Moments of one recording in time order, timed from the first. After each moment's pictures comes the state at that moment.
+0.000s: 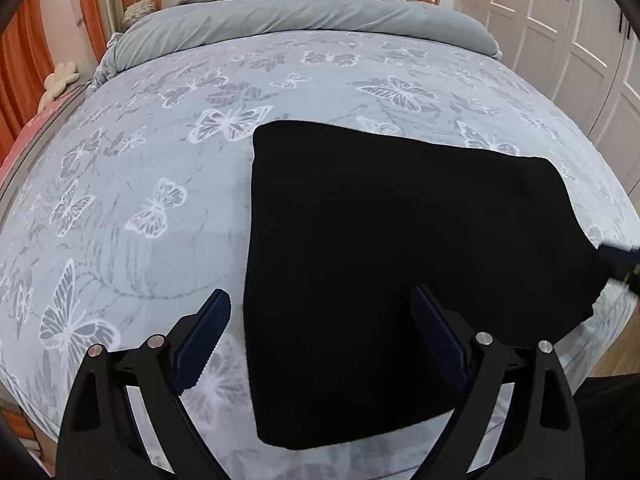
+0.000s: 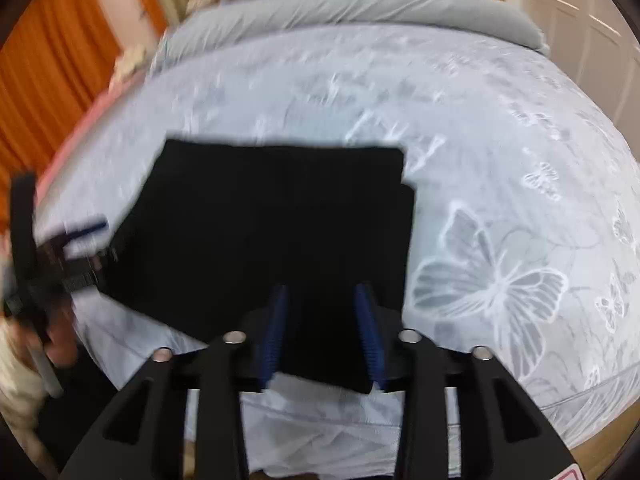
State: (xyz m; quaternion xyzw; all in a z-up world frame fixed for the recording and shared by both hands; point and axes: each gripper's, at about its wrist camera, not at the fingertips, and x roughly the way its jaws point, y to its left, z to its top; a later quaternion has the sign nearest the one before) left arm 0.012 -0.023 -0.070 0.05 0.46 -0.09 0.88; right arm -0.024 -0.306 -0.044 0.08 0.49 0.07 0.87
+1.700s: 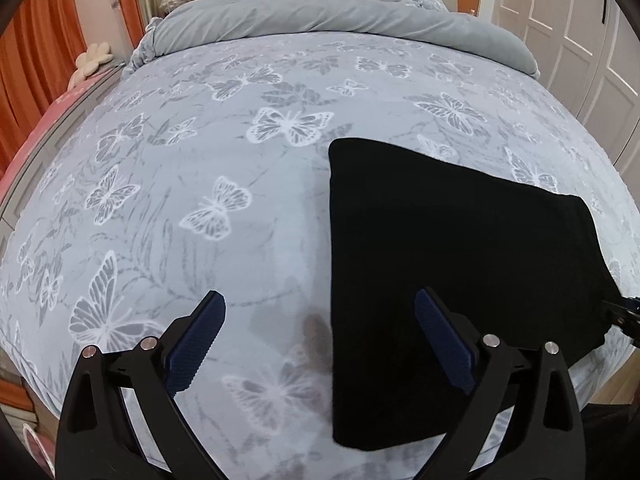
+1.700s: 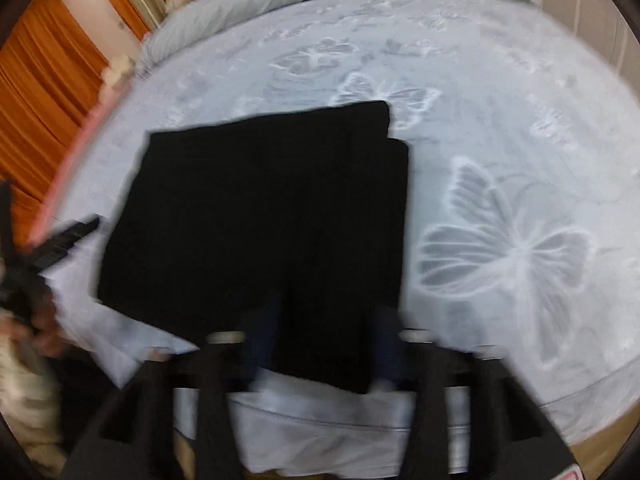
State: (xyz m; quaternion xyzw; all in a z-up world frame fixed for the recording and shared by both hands) left arm 0.026 0.020 -0.053 0.03 0.47 -0.03 0.88; right arm -0.018 -0.309 -0.083 0.11 0.53 0.07 0.84
